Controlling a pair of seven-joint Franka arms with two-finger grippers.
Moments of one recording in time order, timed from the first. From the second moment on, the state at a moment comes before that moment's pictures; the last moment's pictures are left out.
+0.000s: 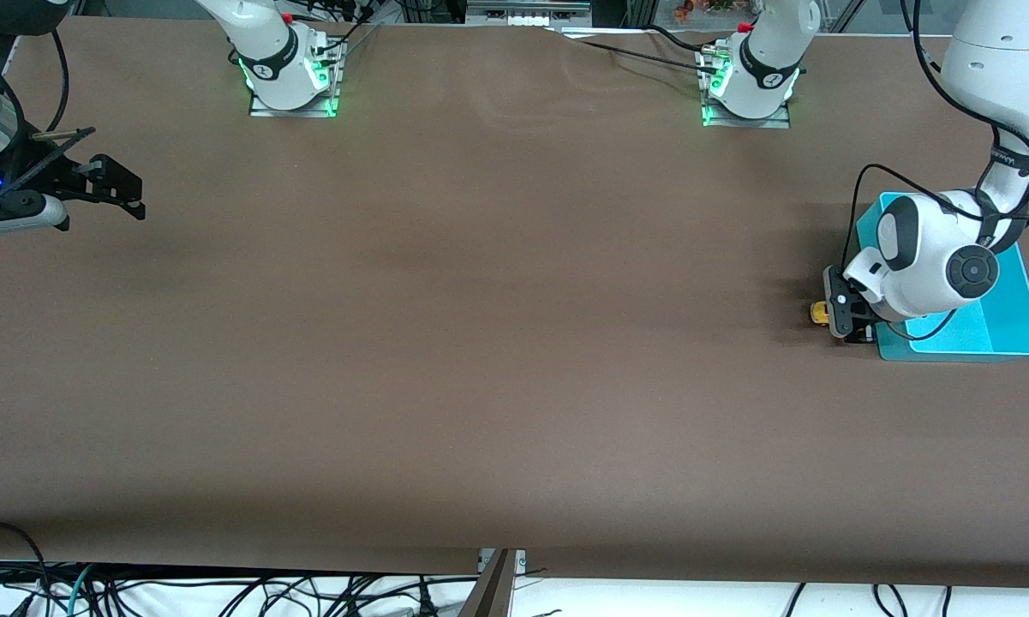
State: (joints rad) left arm 0.24 0.48 -0.04 -2.10 0.13 2.44 1.60; right arm -0.06 -0.04 0.10 -1.72 -0.02 1.70 -0.16
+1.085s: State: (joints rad) left arm 0.23 0.33 -0.11 -1.95 0.13 2.11 1.62; right arm -0.06 -0.04 0.09 -1.72 -0.02 1.70 -0.16
